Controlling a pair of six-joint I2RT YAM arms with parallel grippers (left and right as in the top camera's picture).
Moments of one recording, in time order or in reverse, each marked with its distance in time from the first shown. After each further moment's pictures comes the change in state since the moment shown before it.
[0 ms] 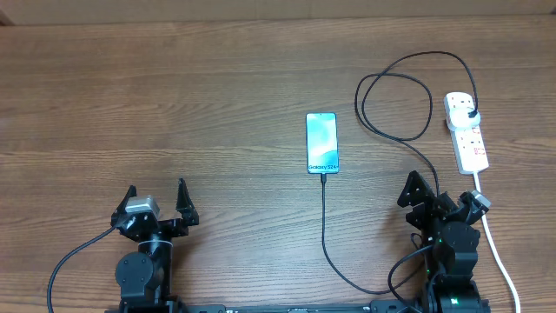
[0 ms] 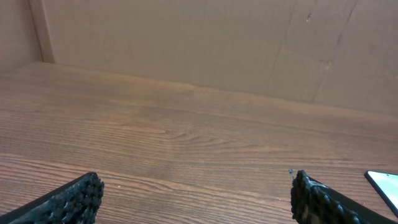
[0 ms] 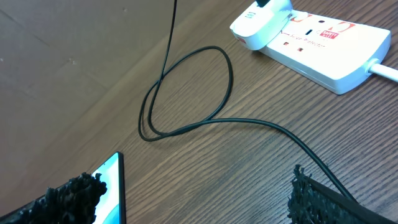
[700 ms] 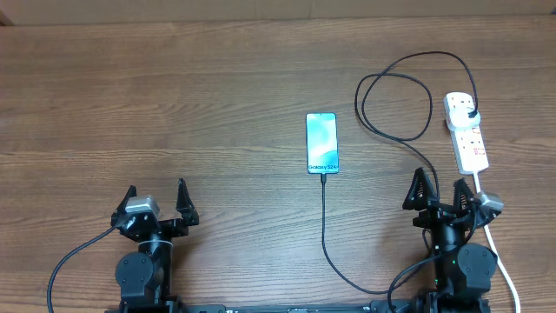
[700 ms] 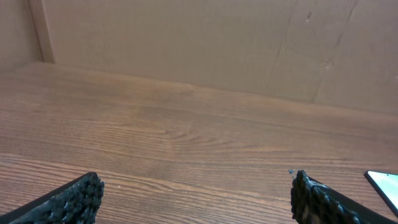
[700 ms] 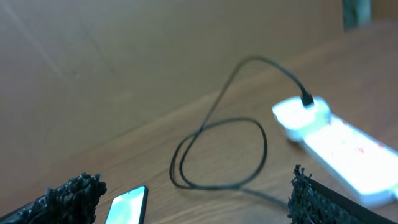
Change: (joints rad) left arm 0.000 0.000 0.000 0.000 0.000 0.000; right arm -0.086 -0.301 0.000 0.003 -0.141 -0.291
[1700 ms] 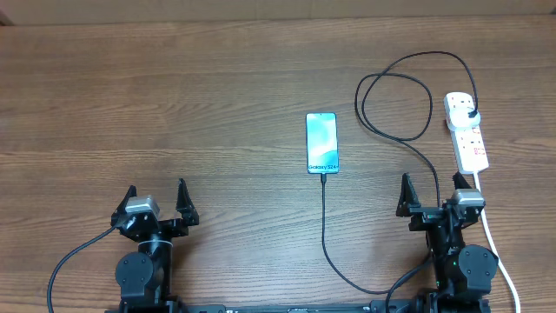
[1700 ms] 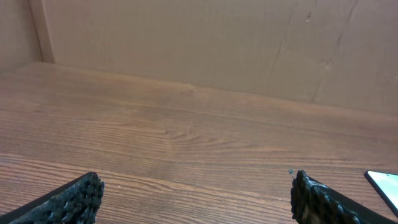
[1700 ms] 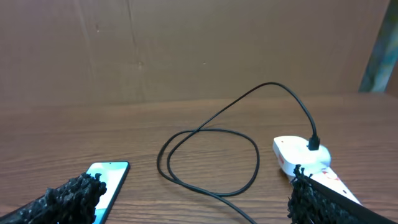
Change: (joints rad) left arm 0.000 0.000 0.000 0.000 0.000 0.000; right arm -0.005 -0.005 0.000 0.014 -0.101 -0.362
